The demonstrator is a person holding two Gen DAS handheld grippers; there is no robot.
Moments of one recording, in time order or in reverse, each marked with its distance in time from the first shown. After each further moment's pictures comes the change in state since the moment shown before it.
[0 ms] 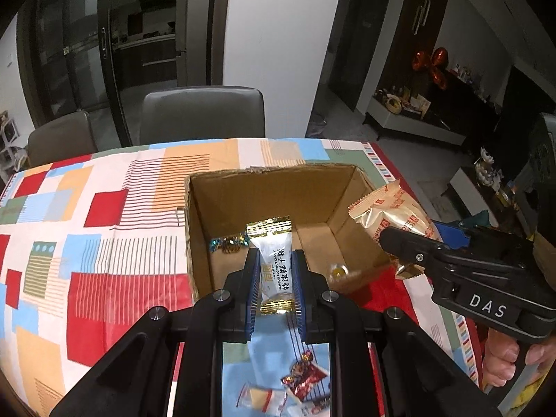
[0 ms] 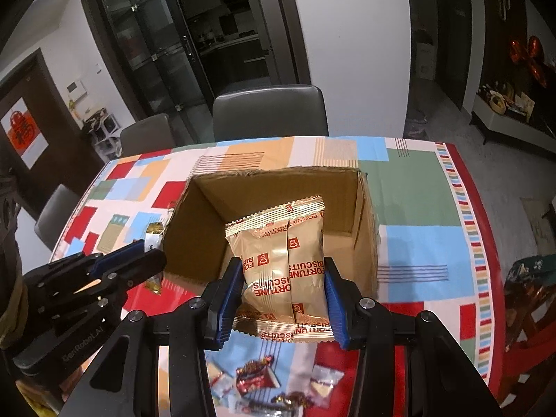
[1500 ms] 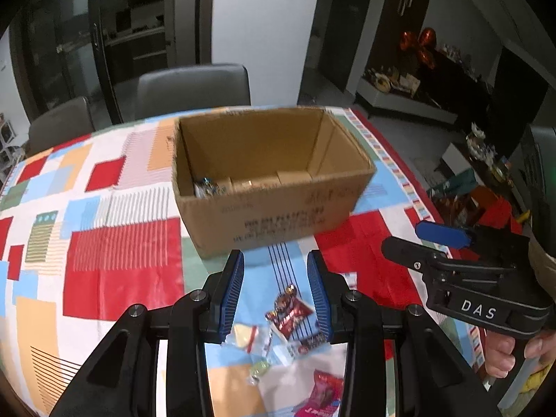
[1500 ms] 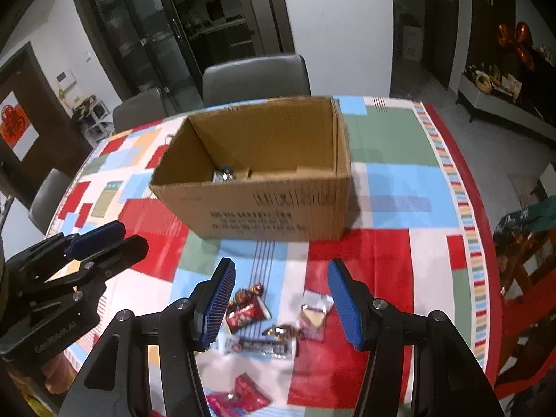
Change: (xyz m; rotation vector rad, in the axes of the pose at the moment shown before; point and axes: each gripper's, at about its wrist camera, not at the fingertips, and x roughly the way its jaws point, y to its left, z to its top) left arm -0.034 -0.022 -0.081 0.053 0.075 -0.025; right arm -0.031 -0.004 -0.091 0.029 0.083 -0.057
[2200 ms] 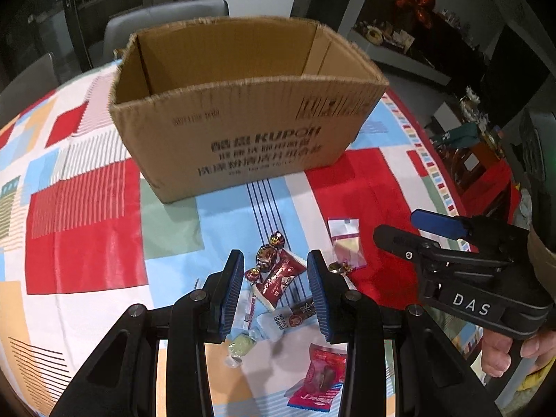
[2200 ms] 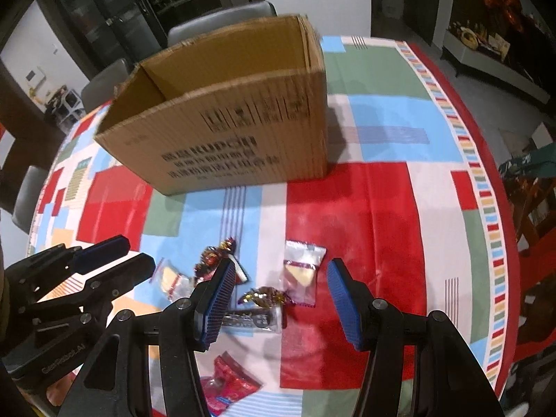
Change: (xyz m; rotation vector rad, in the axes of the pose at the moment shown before) left arm 0.071 -0.005 -0.032 0.005 0.224 -0.075; right arm 0.059 -0.019 -0.038 0.092 0.172 -0.051
